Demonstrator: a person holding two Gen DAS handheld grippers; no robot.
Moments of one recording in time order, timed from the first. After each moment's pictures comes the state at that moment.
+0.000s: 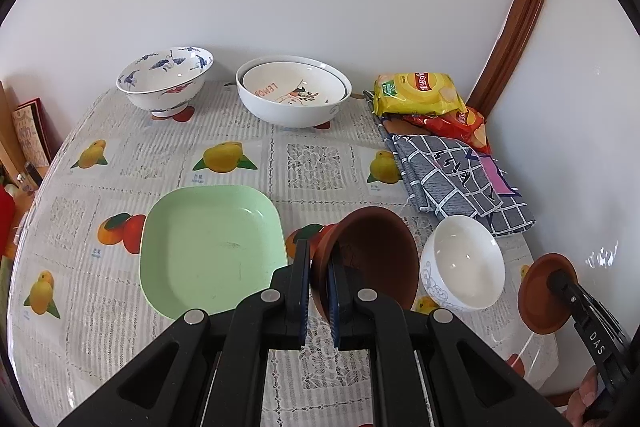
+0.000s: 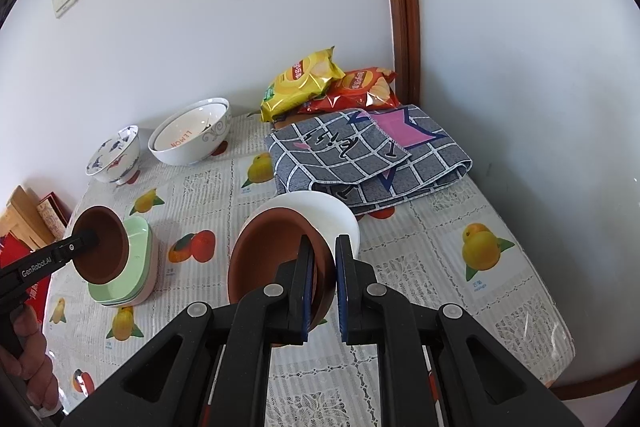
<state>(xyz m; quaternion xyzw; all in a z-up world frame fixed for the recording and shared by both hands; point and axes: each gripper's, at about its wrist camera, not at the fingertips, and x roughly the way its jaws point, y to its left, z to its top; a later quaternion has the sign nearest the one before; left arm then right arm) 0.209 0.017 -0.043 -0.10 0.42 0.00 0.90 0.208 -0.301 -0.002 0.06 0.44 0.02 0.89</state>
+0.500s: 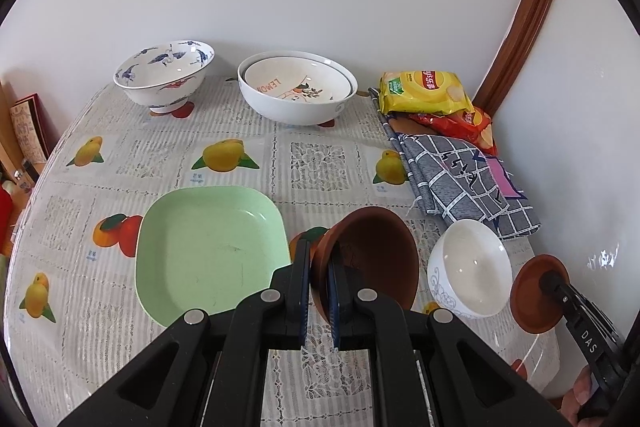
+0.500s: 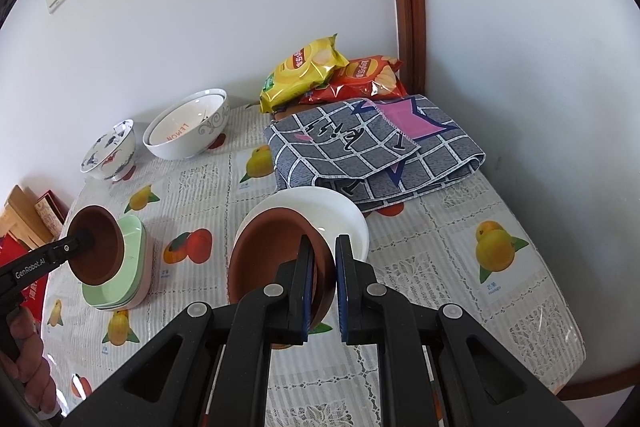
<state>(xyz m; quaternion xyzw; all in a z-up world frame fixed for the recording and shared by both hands) 0.220 0.020 -0.050 -0.10 0.43 0.00 0.90 0.223 -0.296 -0.018 0.06 0.46 0.02 0.89</state>
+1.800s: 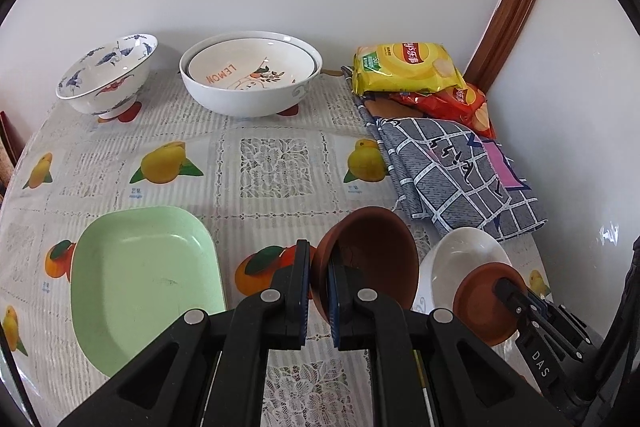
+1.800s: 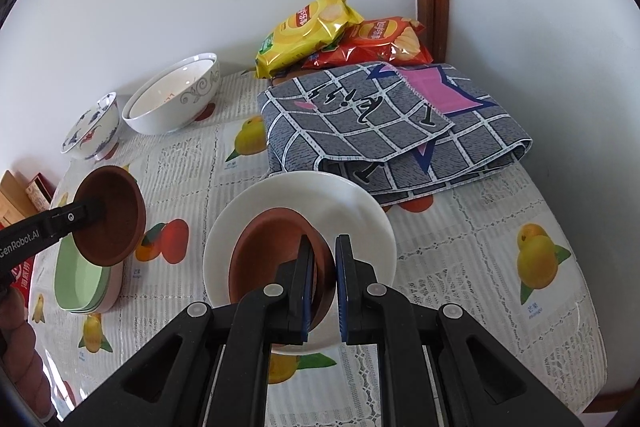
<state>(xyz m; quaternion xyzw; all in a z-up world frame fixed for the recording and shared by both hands) 0.279 -0.022 -0.079 -0.08 0.46 -0.03 0.89 0.271 -0.282 -0.074 0.05 0.50 0.04 0.86</state>
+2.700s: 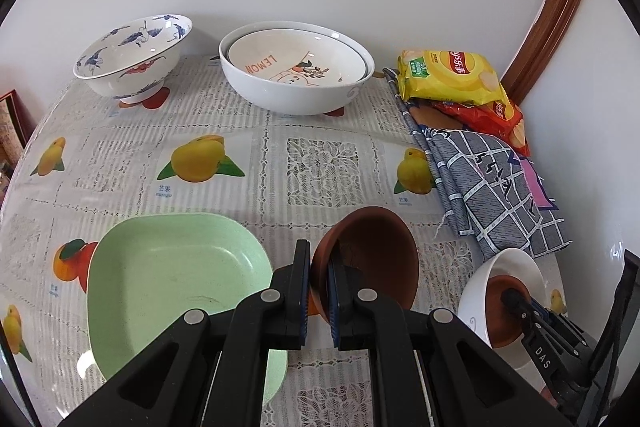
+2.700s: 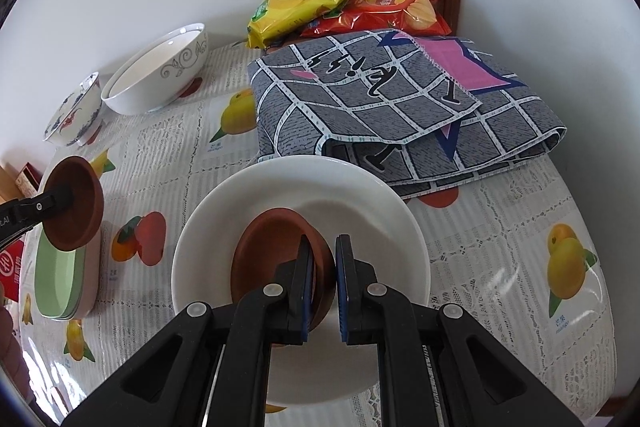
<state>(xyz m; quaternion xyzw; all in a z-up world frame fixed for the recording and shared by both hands) 0.297 0.019 -0.092 -0.10 0.47 0.00 0.88 0.300 -0.274 -0.107 0.04 0.53 0.04 0.84</state>
